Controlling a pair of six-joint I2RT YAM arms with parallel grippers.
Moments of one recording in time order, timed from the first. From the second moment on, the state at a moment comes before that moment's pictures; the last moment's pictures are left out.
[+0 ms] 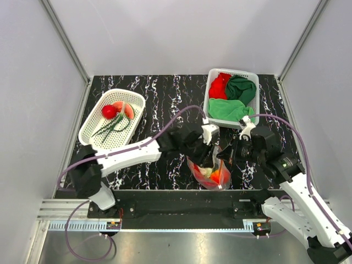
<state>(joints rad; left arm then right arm) -1.06 1.56 1.22 -0.36 0.29 -0.45 0.50 0.72 0.85 -0.75 -0.32 0.62</state>
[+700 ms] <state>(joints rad) -1.15 1.88 1.34 -0.27 0.34 -0.41 0.49 0.61 0.85 -0.99 -0.04 0.77</state>
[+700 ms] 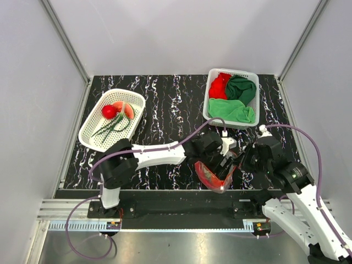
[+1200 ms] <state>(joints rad) -1.16 1.95 1.35 -0.22 0.32 -0.43 0.49 0.58 0.85 -1.08 0.01 0.78</state>
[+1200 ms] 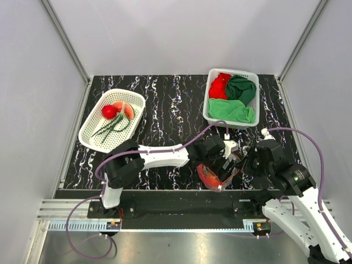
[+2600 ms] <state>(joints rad) -1.10 1.47 1.61 -0.72 0.05 -0.19 0.49 0.70 0.83 -0.83 -0.17 0.69</state>
